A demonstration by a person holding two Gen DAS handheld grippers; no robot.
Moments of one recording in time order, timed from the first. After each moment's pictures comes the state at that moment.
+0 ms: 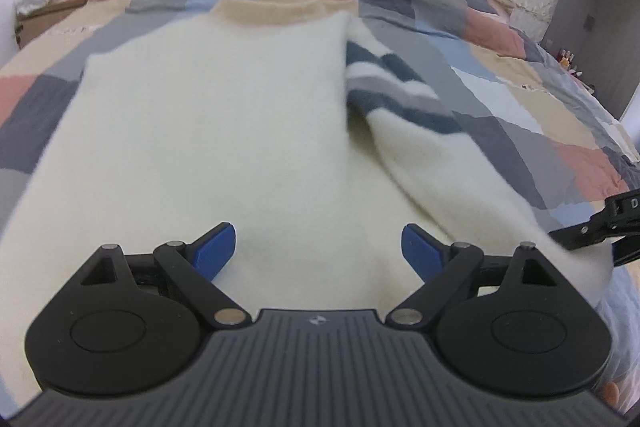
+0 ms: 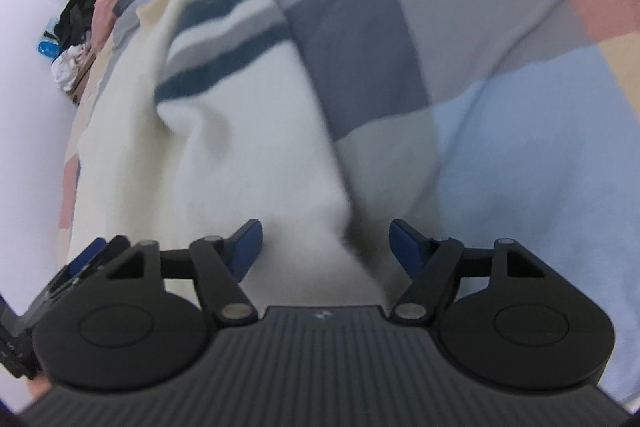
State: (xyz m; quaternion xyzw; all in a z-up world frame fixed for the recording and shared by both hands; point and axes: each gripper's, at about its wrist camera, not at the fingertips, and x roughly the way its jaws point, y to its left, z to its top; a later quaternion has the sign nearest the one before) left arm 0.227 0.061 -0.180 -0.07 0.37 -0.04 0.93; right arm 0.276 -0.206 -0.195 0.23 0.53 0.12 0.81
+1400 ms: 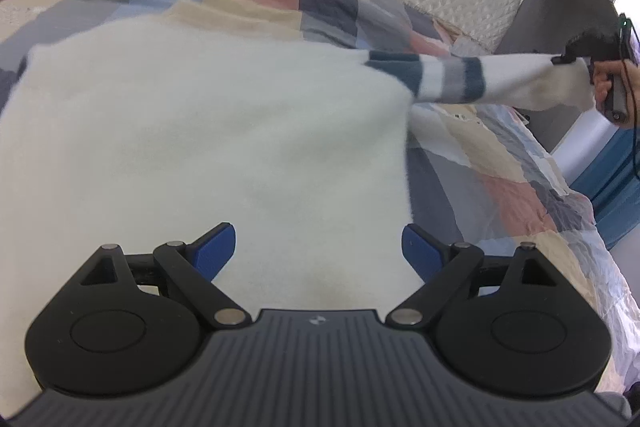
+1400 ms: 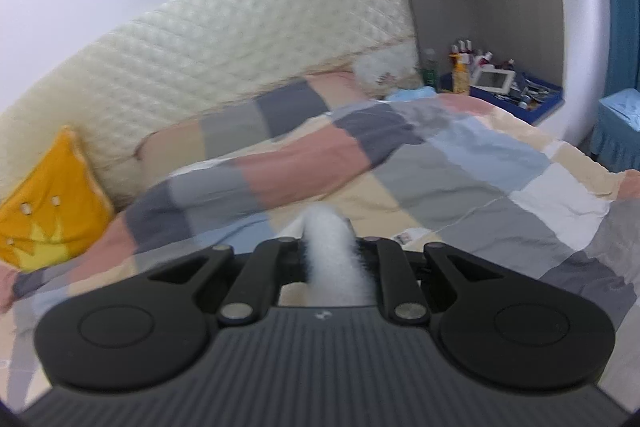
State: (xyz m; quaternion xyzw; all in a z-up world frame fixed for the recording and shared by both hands) left arm 0.259 0.057 -0.159 -0.14 0.35 -0.13 0.91; right arm 0.458 -0.417 0.004 0.17 0.22 -0.14 0.95
